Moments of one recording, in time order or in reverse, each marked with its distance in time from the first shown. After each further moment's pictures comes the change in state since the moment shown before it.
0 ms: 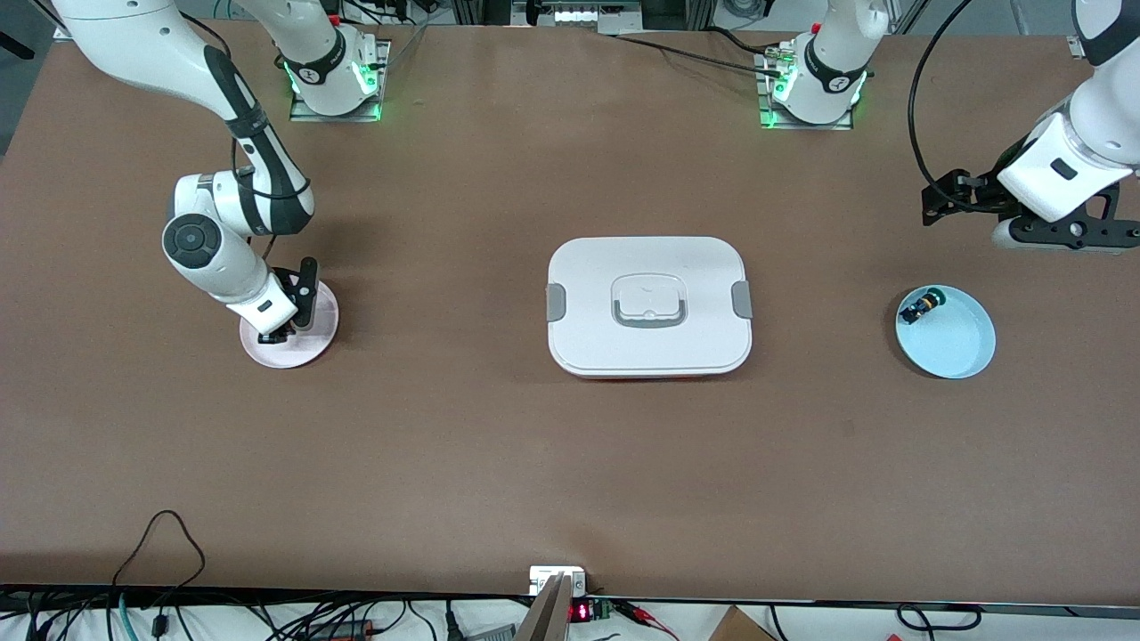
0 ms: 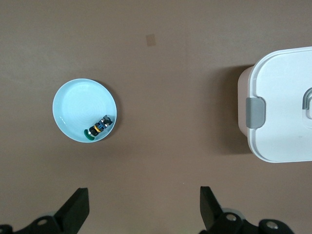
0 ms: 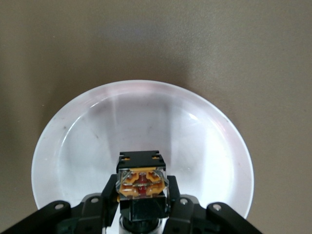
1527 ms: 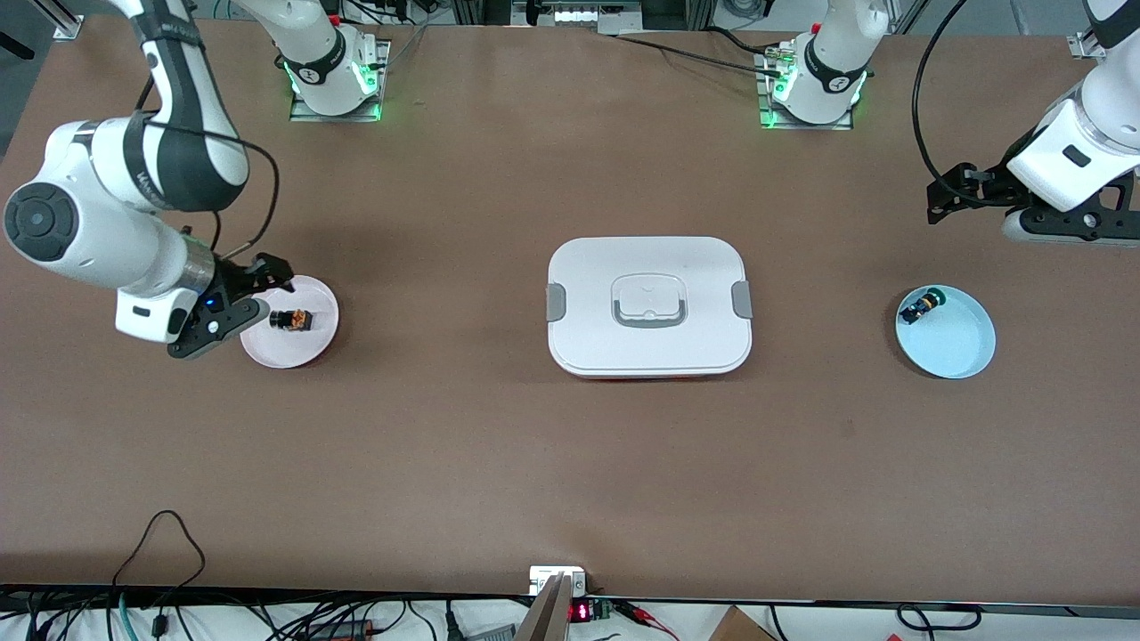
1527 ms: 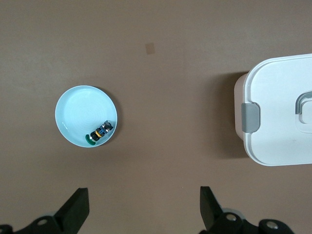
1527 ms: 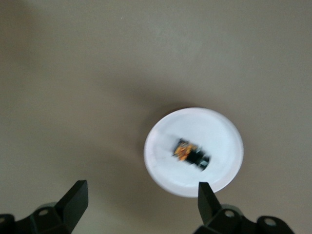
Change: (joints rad) left arm -0.001 -0.002 -0.001 0.022 0.000 0.000 0.000; right arm 0.087 -0.186 0.011 0.392 0.274 -0.720 1.105
